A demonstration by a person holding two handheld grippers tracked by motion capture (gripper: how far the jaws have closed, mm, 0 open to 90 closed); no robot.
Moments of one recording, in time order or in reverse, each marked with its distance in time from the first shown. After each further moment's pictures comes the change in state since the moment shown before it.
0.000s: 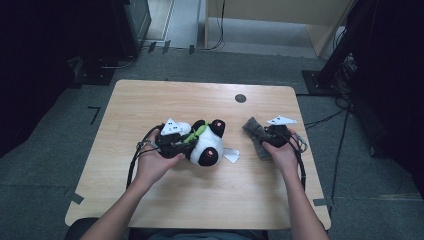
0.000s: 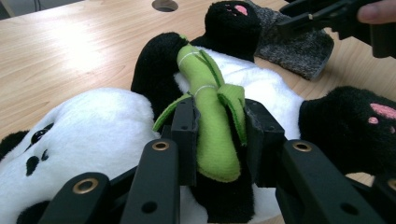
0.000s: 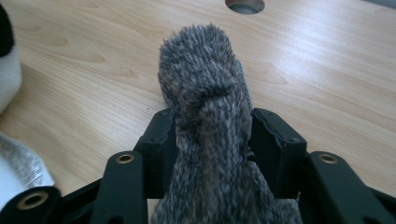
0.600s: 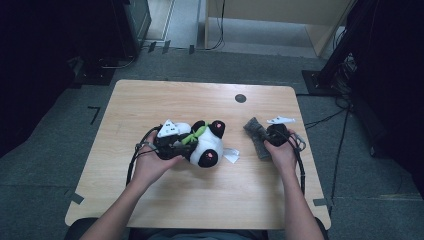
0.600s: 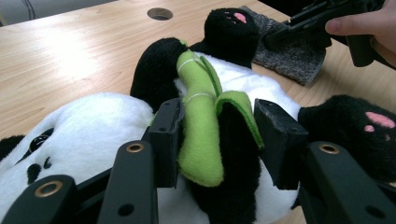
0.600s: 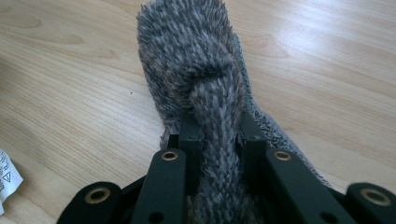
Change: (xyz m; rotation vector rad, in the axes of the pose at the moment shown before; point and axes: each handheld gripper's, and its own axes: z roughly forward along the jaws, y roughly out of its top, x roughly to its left) left arm 0.004 -0.005 -0.004 -0.041 -0.032 -0.003; right arm -0.009 -0.006 0.014 0.067 0.004 0.050
